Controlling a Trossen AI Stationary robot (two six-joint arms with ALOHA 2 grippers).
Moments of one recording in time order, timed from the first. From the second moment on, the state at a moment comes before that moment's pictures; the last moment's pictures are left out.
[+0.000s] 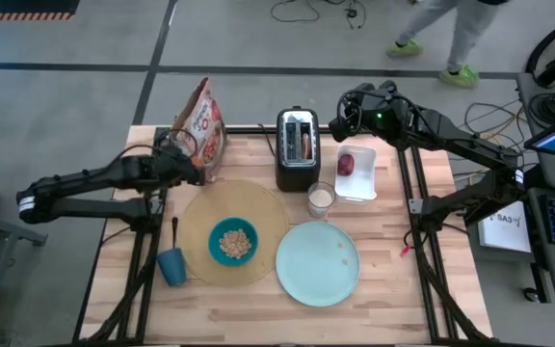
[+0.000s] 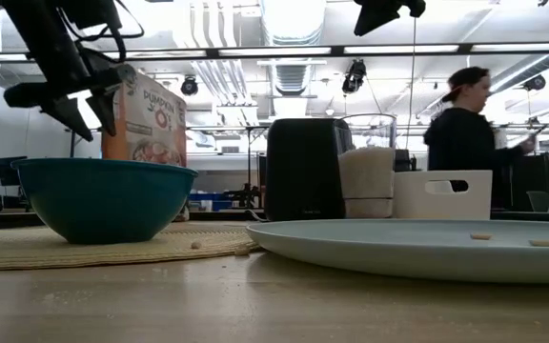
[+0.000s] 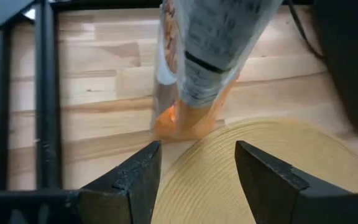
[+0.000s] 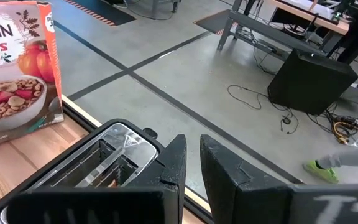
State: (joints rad) left arm 0.30 0.83 0.75 -1.01 -0.48 -1.04; right arm -0.33 1.31 1.54 -0.72 0.63 0.11
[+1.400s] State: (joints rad) left arm 0.28 0.81 0.99 -1.27 0.01 -1.12; right arm -0.33 1.31 1.54 -0.72 0.59 0.17
